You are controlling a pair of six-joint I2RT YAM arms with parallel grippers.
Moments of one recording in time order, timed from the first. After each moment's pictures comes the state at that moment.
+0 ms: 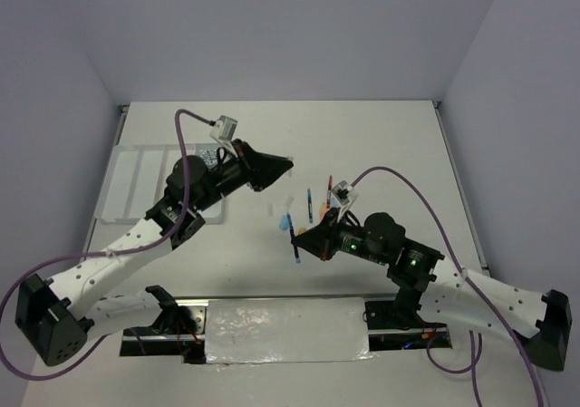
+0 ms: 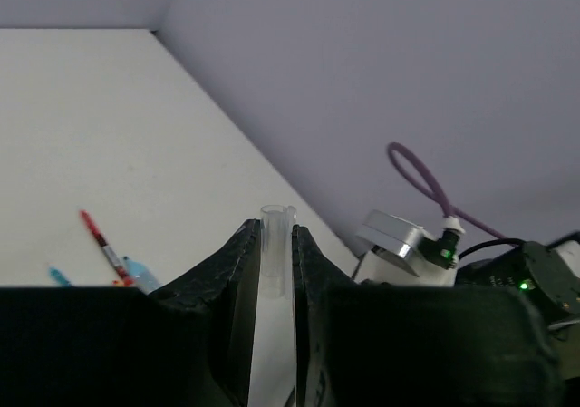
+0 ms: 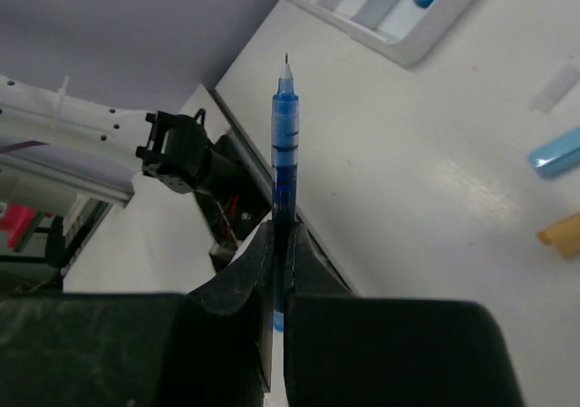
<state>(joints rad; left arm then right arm) -0.66 1.13 0.95 0.27 0.23 -0.66 0.92 0.67 0.51 0.00 -0.16 0.67</state>
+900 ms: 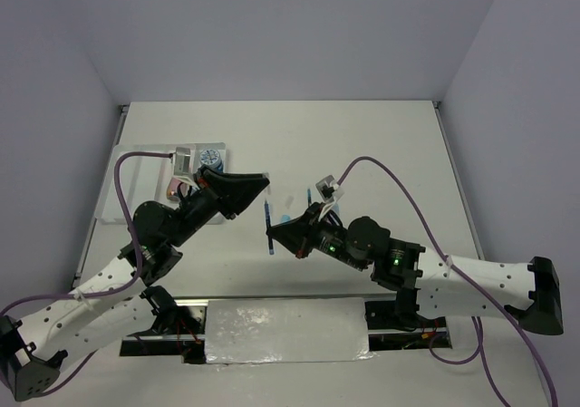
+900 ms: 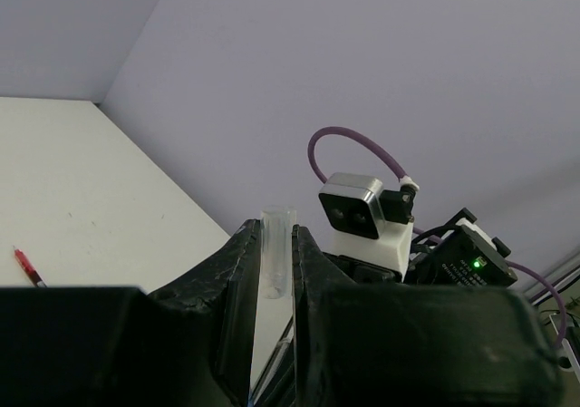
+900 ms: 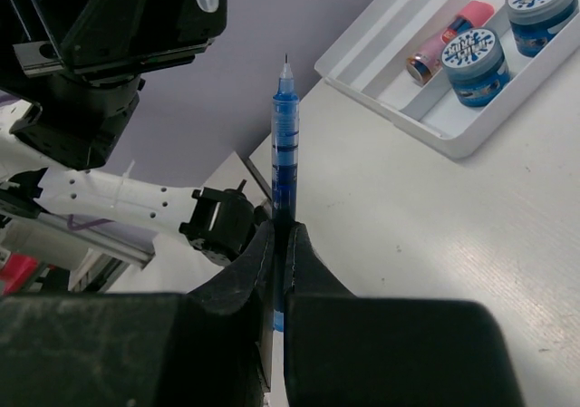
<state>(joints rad) -0.76 0.74 0.63 0.50 0.11 -0.76 1.25 0.88 0.65 0.22 0.22 0.65</state>
